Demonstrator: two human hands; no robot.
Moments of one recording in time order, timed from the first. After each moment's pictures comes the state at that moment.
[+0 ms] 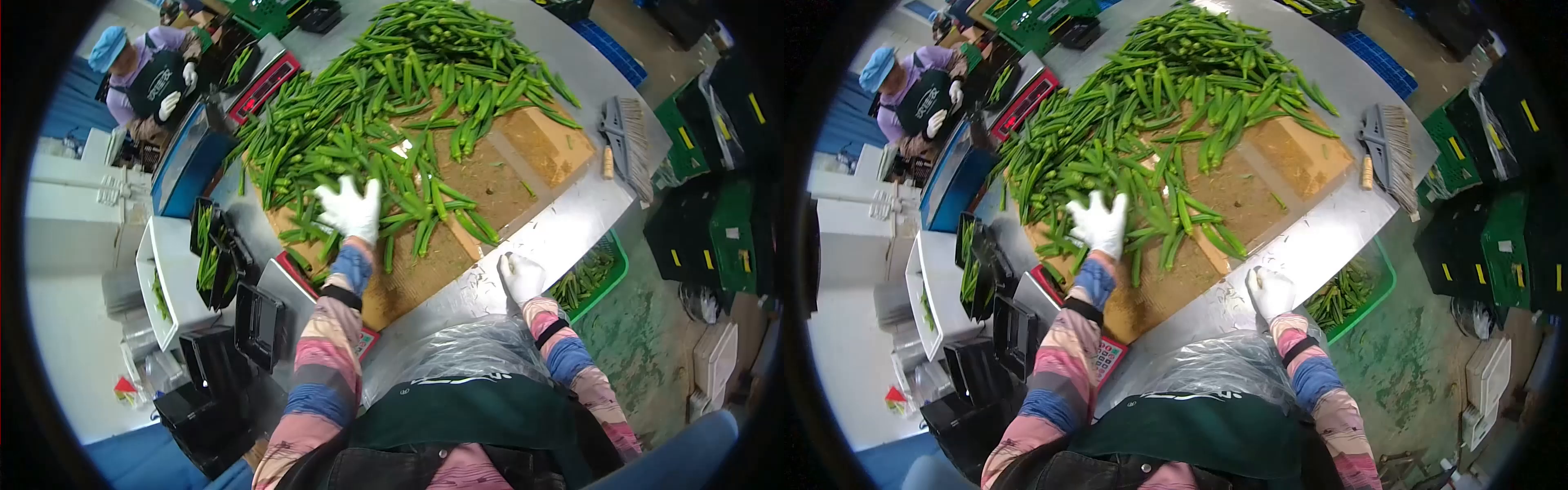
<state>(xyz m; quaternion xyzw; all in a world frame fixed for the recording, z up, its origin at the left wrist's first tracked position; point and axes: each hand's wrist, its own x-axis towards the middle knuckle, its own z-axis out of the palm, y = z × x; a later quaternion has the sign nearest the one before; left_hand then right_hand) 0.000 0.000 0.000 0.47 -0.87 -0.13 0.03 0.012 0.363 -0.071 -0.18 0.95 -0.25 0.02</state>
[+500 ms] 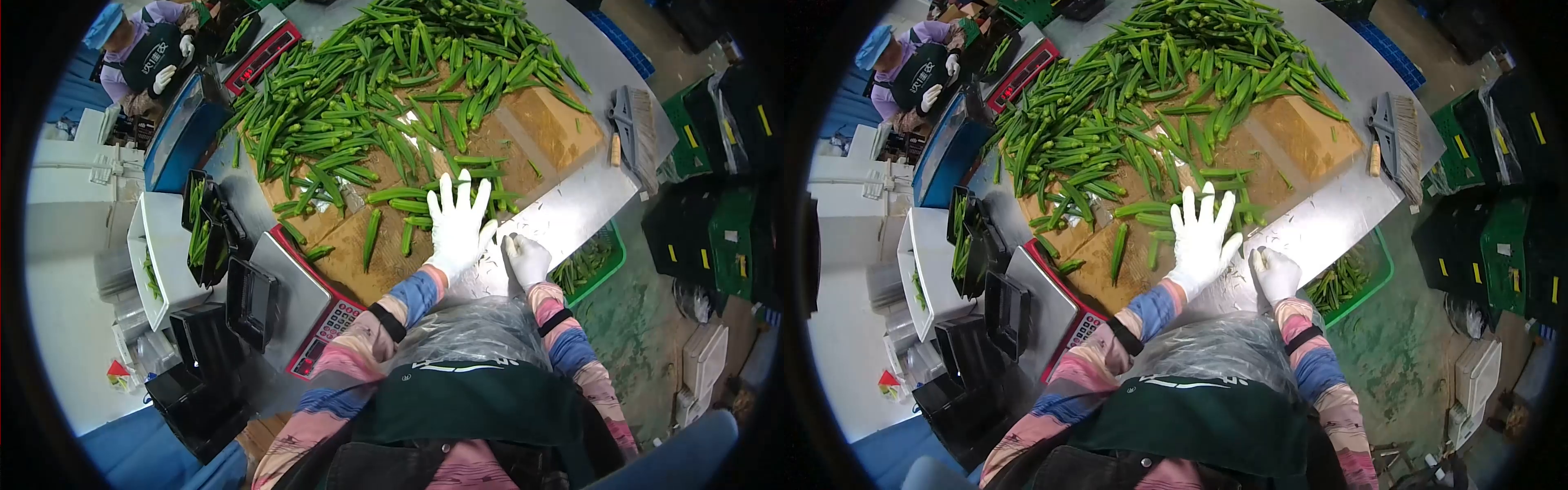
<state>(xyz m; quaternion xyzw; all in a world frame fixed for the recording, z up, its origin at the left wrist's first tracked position) 0.028 0.158 0.002 0.04 -0.99 -0.16 0.04 0.009 0.353 -0.070 -0.17 0.95 -0.26 0.02</state>
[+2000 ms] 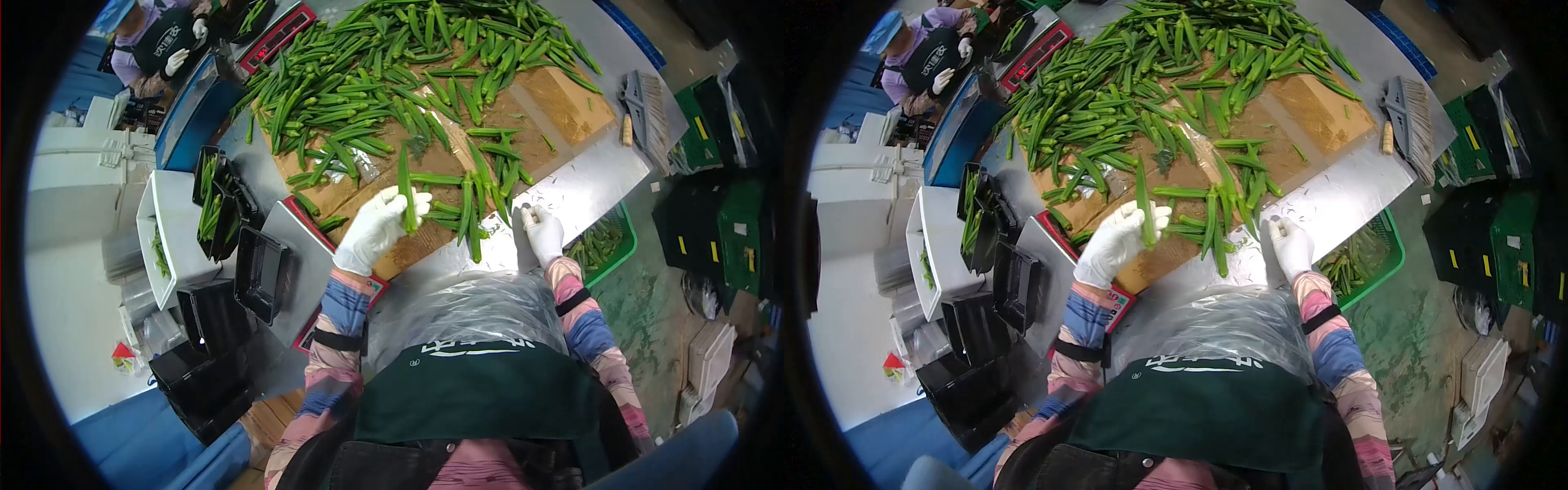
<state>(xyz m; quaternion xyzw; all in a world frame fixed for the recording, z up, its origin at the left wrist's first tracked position) 0.128 0.021 0.037 0.23 -0.39 -0.89 -0.09 0.012 0.347 -0.061 -0.06 0.92 -0.37 0.13</state>
